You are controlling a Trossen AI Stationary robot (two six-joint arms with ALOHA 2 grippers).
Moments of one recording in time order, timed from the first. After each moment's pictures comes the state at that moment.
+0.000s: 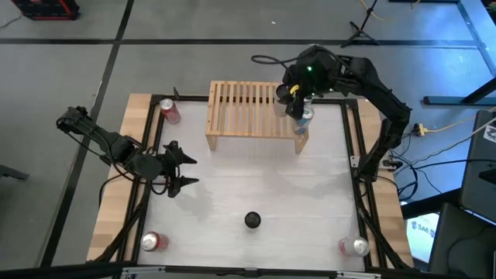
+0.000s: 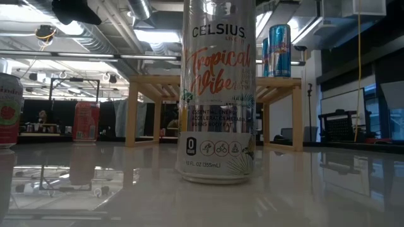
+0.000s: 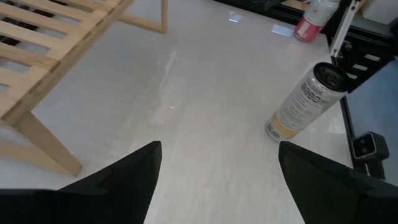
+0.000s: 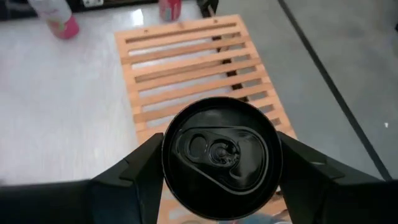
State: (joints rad) left arm -0.50 0.86 0.86 -0.69 -0.50 -0.62; right arm -0.34 1.74 2.33 -1.40 0.08 -0.13
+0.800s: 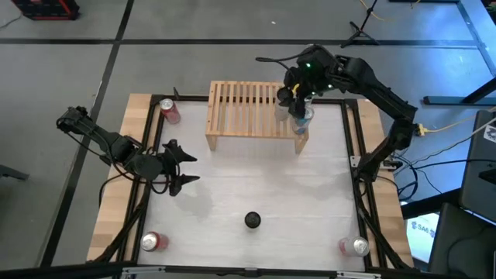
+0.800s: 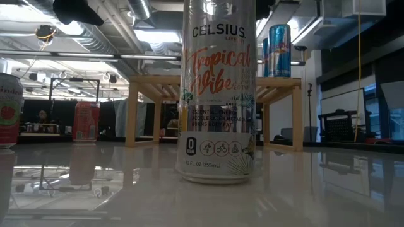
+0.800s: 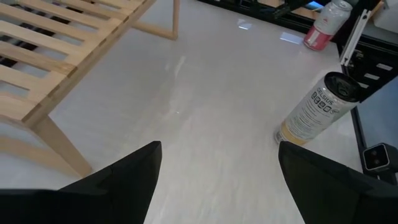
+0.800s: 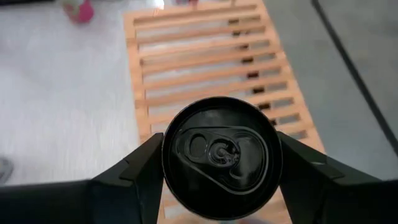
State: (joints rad) left arm -0.50 0.86 0.86 -0.69 -0.54 -0.64; right arm -0.46 1.64 2.04 -1.23 -0.11 -0.24
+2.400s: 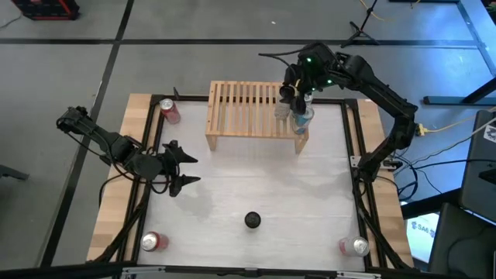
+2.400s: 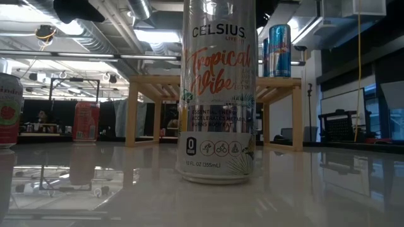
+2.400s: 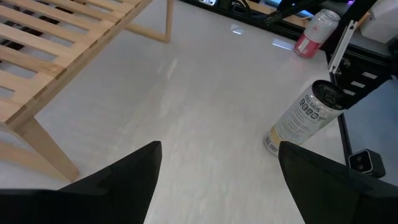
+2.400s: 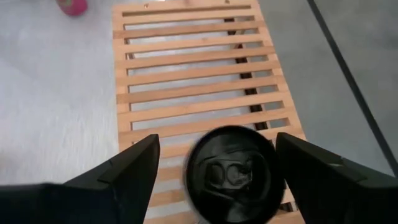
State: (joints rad) left arm -0.50 0.86 0.86 -0.66 -0.53 -0.65; right arm -0.52 1.62 1.97 -1.16 -0.18 -0.34
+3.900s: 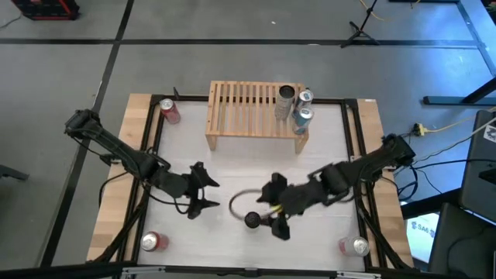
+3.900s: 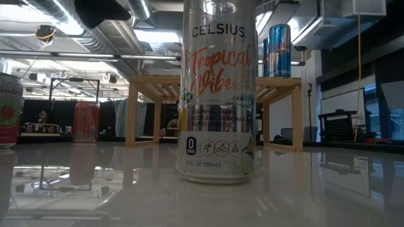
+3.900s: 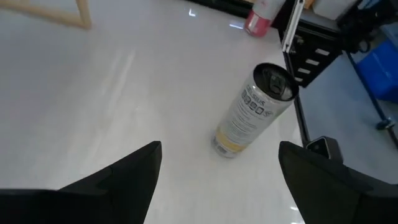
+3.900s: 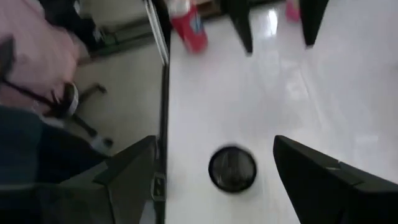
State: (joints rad) left arm -0.50 1.18 0.86 -0.29 -0.36 -0.58; right arm 0.48 1.72 1.79 -0.77 0.13 0.57
